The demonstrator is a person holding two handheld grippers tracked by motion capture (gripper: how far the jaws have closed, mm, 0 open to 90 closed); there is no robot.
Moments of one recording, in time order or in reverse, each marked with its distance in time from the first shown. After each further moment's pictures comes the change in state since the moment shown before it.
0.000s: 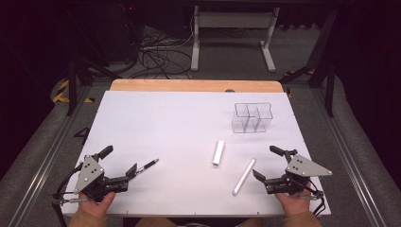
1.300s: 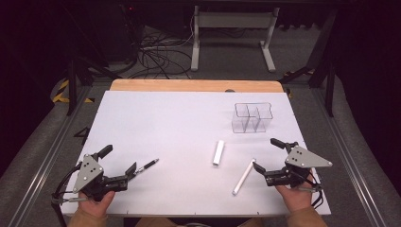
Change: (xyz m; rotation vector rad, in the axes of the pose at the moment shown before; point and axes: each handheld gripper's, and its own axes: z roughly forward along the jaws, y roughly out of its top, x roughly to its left) left arm 0.001 0.003 -0.001 0.002 0.005 0.000; right arm -0.010 0.022 0.005 0.029 -0.023 -0.034
